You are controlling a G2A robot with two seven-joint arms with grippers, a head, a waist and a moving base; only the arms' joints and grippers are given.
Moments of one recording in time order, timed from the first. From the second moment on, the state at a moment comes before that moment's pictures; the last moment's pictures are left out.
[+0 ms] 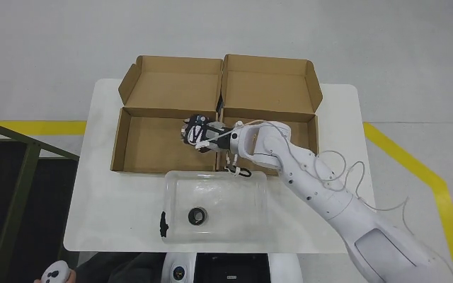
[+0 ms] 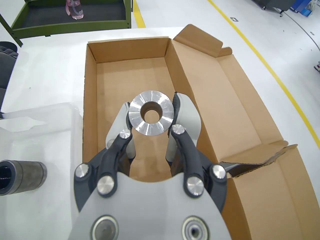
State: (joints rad) left arm -0.29 -0.19 -0.48 -1.38 1.96 -0.31 0.15; right arm -0.63 -1.37 0.66 -1.36 -1.17 -0.55 0.31
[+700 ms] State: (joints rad) left arm -0.29 -0.19 -0.48 -1.38 1.96 -0.31 0.15; right arm -0.47 -1.49 0.53 -1.04 -1.16 -0.56 0.42
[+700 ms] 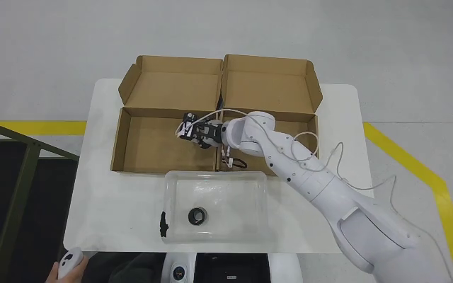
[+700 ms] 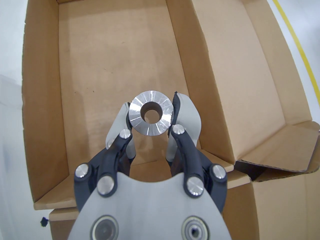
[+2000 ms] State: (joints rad) left arm -0.29 -0.19 -0.48 -1.38 1.96 -0.31 0.15; right arm -0.57 -1.47 0.68 -1.30 -1.26 -0.67 0.46
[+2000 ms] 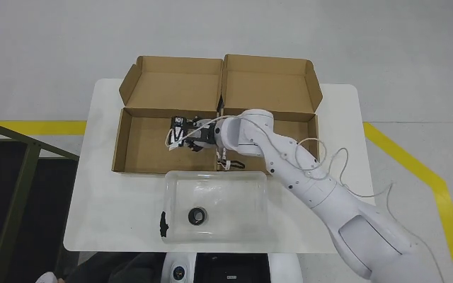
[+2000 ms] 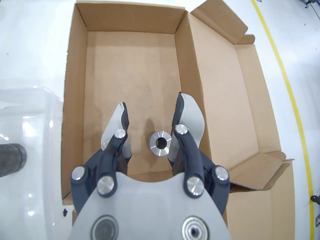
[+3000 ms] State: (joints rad) left arm -0.29 -0.19 -0.48 -1.38 1.96 -0.31 0.15; right arm -1.10 -1.32 0.83 -1.85 -1.39 -0.90 0.48
